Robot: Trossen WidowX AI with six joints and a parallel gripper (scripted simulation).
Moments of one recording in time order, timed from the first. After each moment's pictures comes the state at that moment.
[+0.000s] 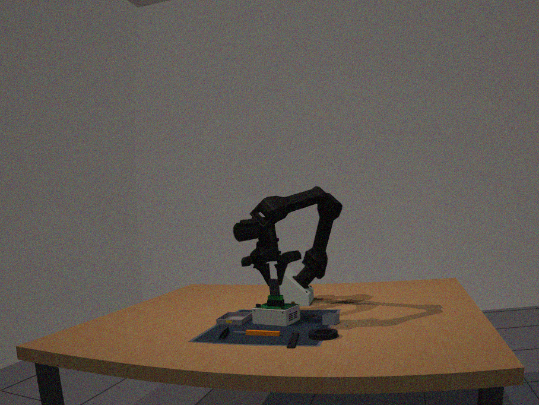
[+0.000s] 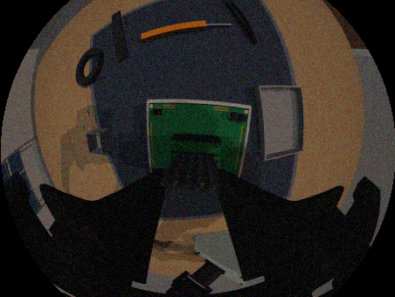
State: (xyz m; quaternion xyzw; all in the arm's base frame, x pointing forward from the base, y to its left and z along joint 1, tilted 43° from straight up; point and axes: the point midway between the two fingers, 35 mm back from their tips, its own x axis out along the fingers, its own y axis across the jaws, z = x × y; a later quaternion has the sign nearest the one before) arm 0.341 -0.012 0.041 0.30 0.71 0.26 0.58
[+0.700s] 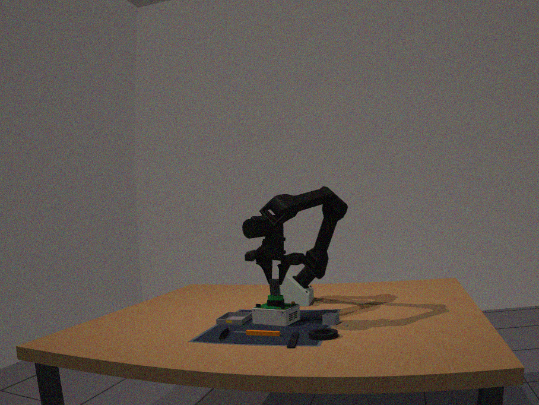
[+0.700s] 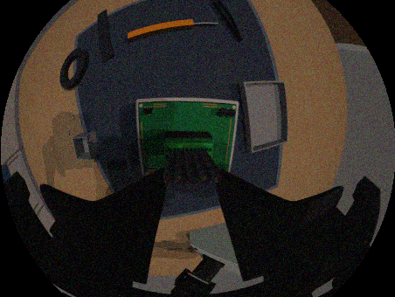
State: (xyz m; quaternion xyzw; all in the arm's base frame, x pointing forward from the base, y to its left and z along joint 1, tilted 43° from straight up) arm 0.342 -0.010 0.050 0.25 0.74 0.21 0.59
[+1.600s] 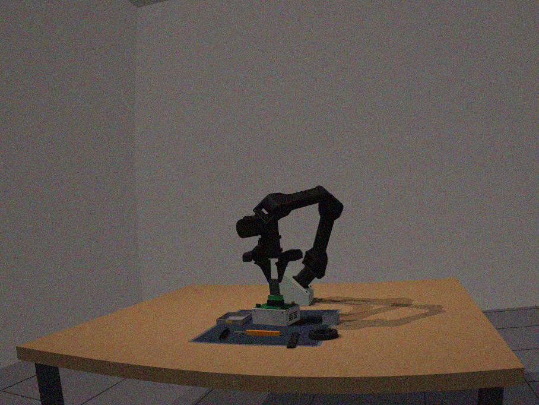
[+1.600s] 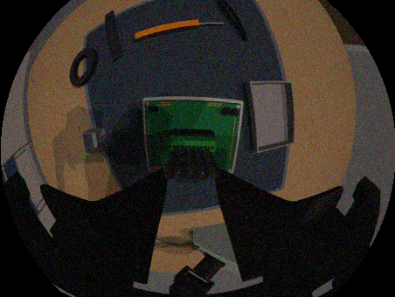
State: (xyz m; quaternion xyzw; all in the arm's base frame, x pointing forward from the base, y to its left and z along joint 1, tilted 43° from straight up) arm 0.342 -0.017 0.052 0.28 0.73 0.24 0.58
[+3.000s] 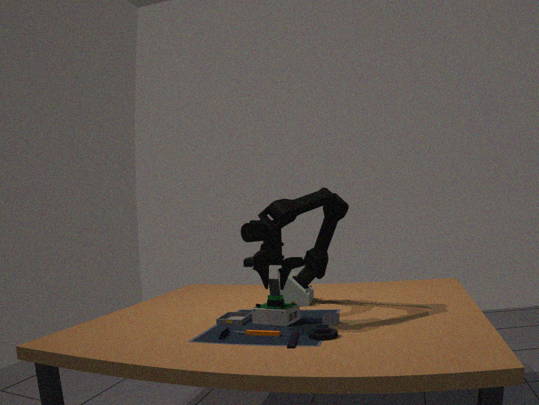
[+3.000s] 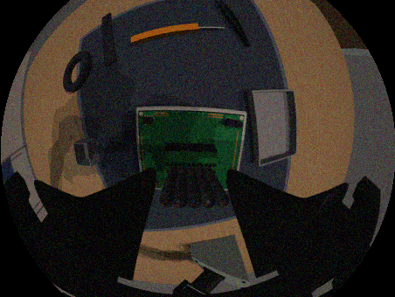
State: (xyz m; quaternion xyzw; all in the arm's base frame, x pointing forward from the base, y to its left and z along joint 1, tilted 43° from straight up) arm 0.341 -0.001 0.031 0.28 0.71 0.22 0.60
